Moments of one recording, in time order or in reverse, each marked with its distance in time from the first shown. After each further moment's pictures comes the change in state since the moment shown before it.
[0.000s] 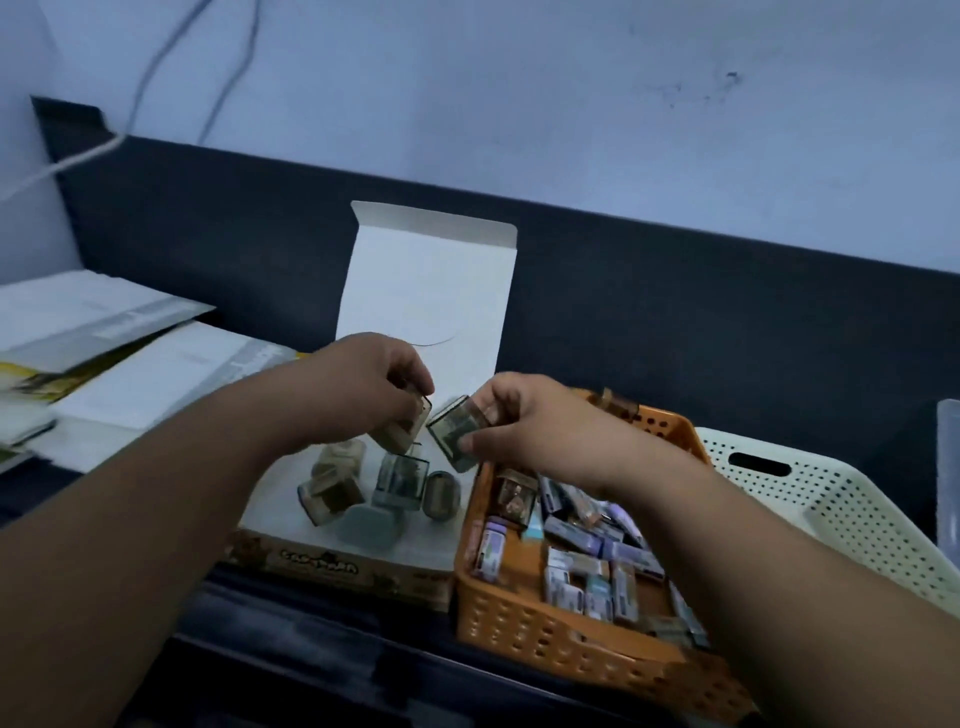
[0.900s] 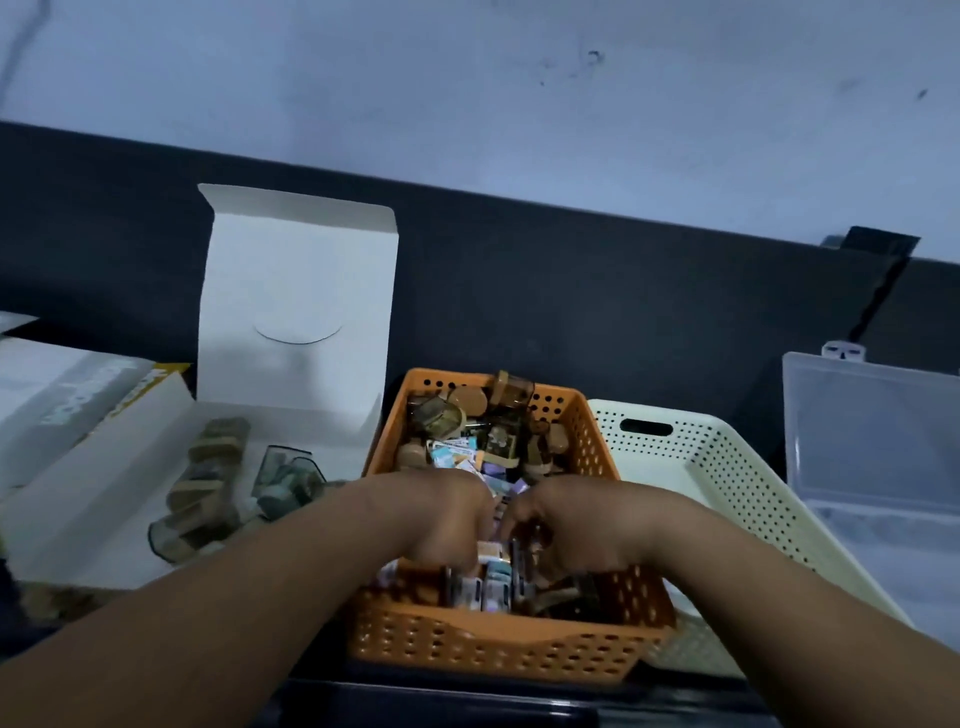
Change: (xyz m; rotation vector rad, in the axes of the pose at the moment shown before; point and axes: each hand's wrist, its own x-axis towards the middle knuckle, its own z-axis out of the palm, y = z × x) left_hand 0.027 0.050 0.143 0.630 -0.661 0.209; right_hand -0.069 0.083 -0.035 -0.611 -0.370 0.254
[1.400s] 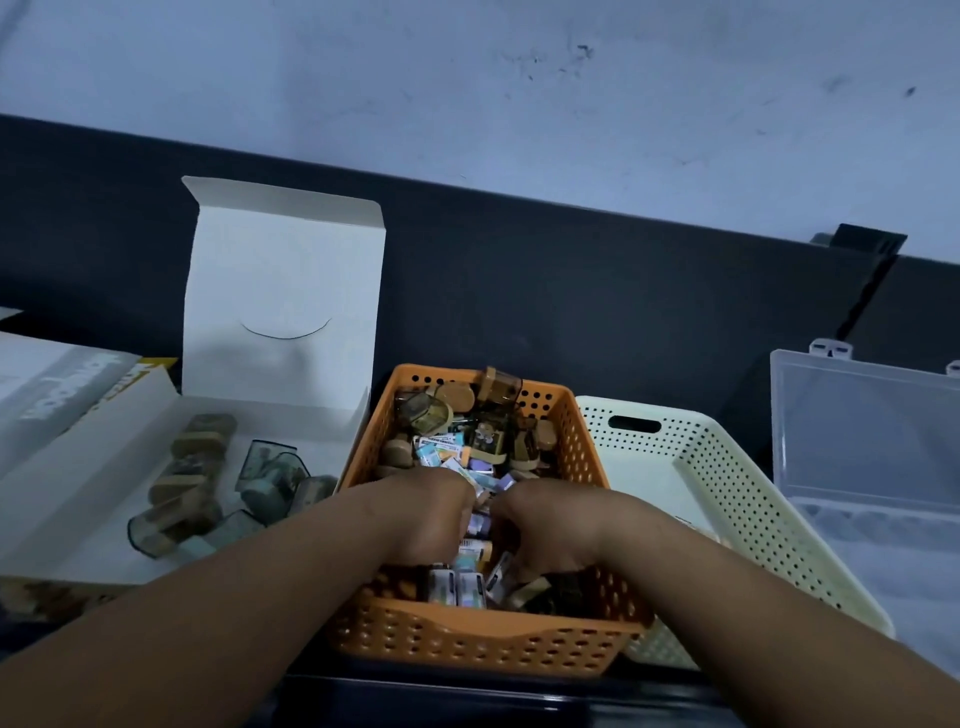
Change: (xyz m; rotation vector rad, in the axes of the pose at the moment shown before) left_hand 0.011 -0.006 0.012 -0.003 0.076 -0.009; right_hand 0.008 -0.008 0.005 -0.103 -0.021 0.016
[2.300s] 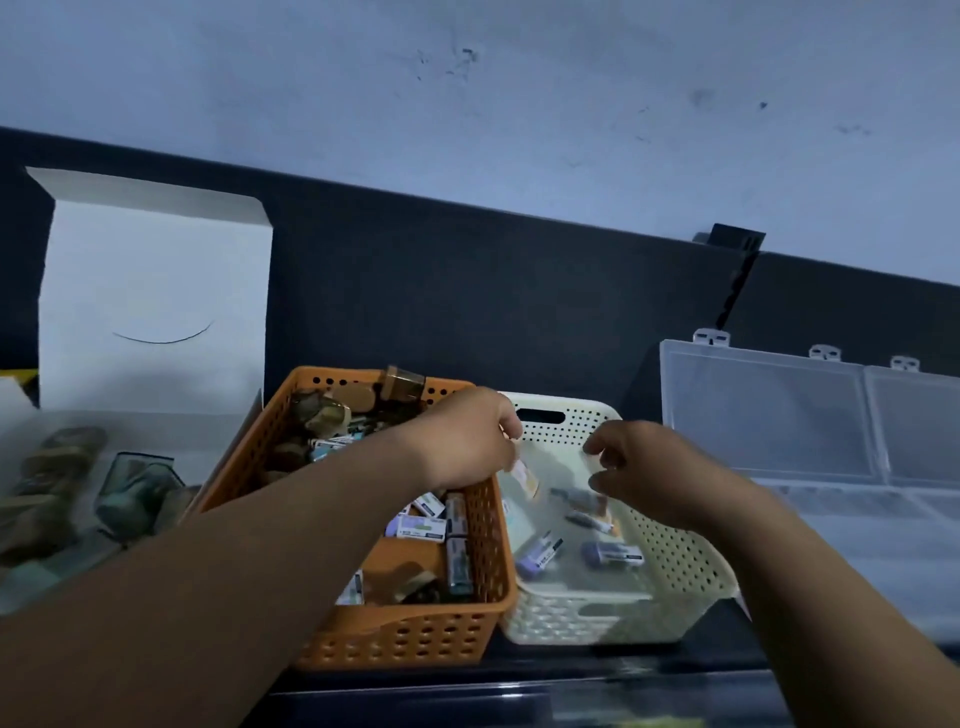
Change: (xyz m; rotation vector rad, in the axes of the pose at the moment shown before) left_hand 0.048 0.102 -0.029 -0.460 0.372 0.132; right_hand -0.105 0.127 0.006 0.287 0.500 0.442
